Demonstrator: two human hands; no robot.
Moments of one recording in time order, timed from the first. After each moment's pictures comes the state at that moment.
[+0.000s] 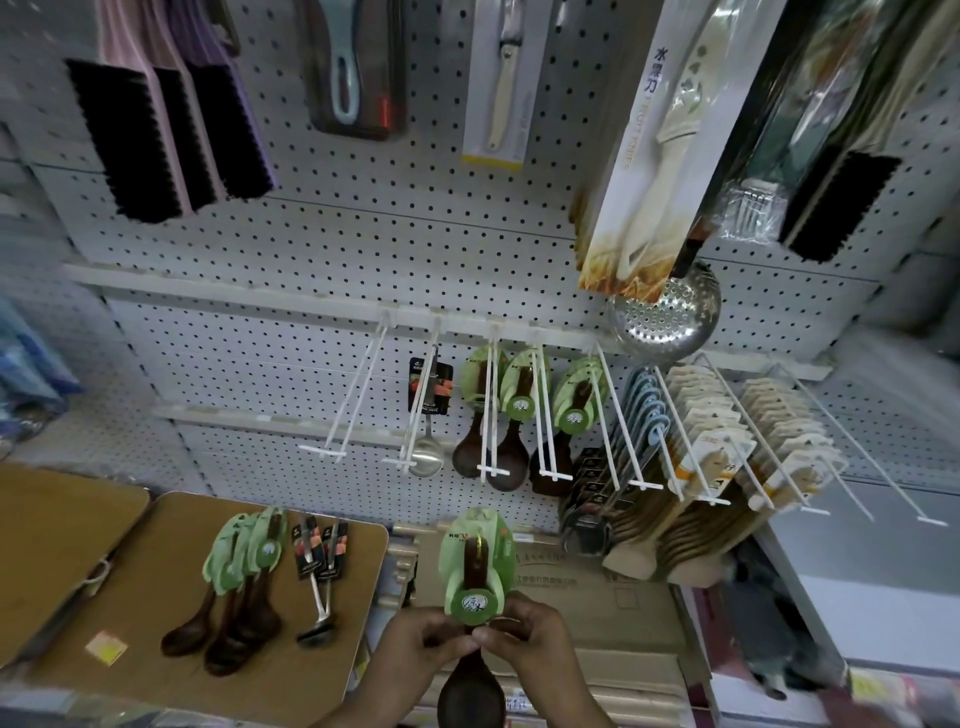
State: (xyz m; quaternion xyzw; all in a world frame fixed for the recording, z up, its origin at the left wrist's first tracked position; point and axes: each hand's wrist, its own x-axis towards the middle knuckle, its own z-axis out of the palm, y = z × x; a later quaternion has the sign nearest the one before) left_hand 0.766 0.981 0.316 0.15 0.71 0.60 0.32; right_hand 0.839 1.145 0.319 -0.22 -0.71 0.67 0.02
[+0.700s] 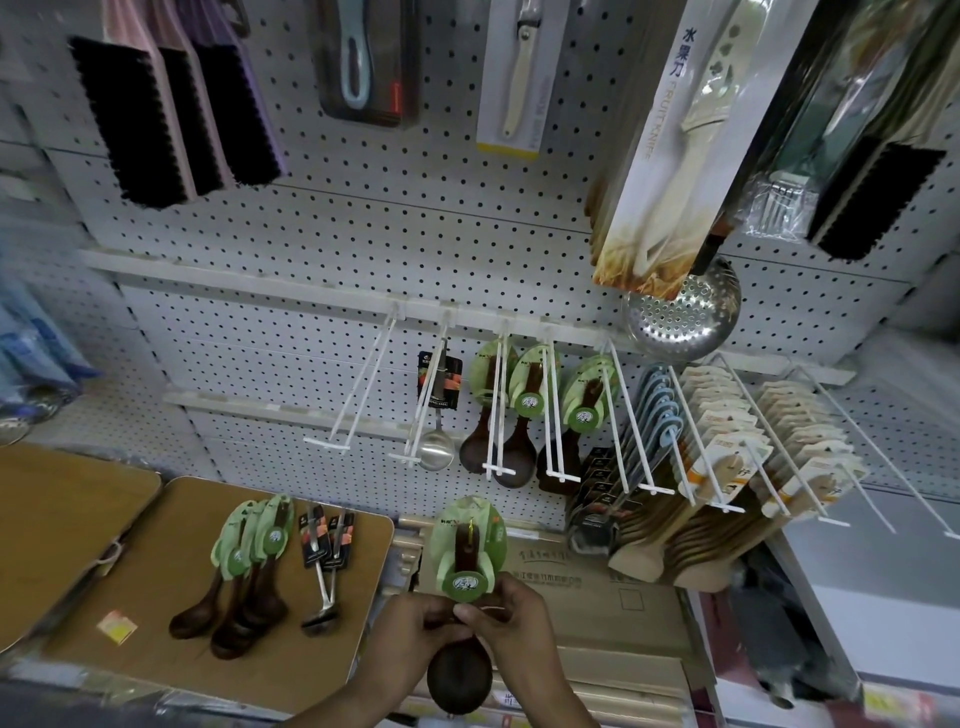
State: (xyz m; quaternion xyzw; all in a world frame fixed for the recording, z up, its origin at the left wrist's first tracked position) left_hand 0.751 0.985 0.307 0.18 0.77 0.55 0.29; right_hand 0.816 1.127 0.315 -0.22 -0.73 0.64 0.06
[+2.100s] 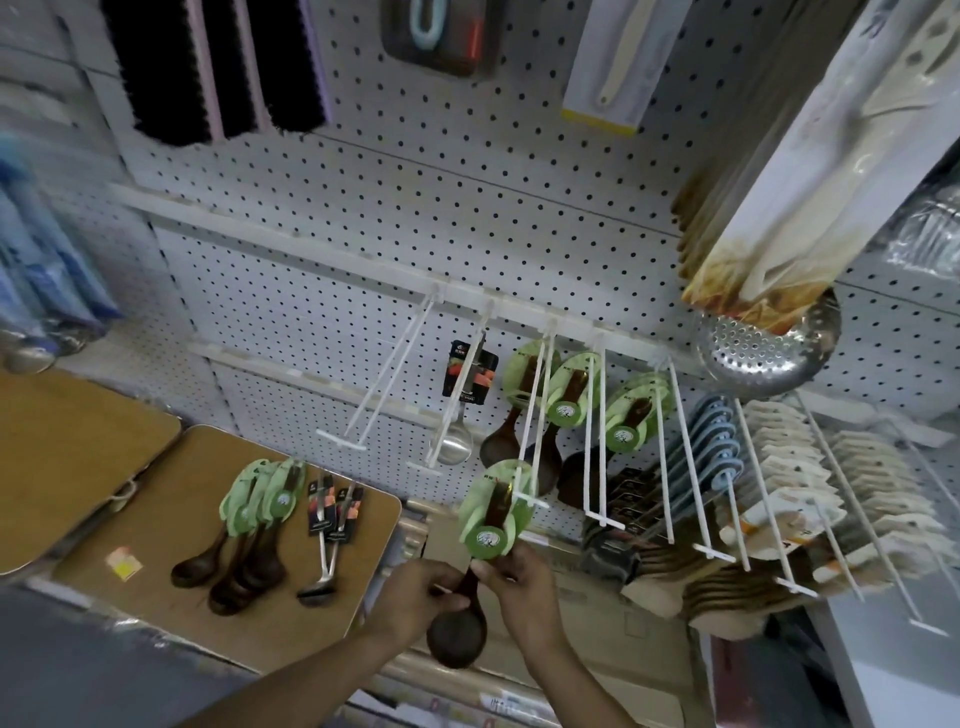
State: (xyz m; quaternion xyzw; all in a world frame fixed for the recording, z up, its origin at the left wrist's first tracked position) left_hand 0.693 1.009 0.262 0.17 0.81 0.49 0.28; right_hand 0.749 1.165 0.294 -0.22 -0.77 0.59 0.05
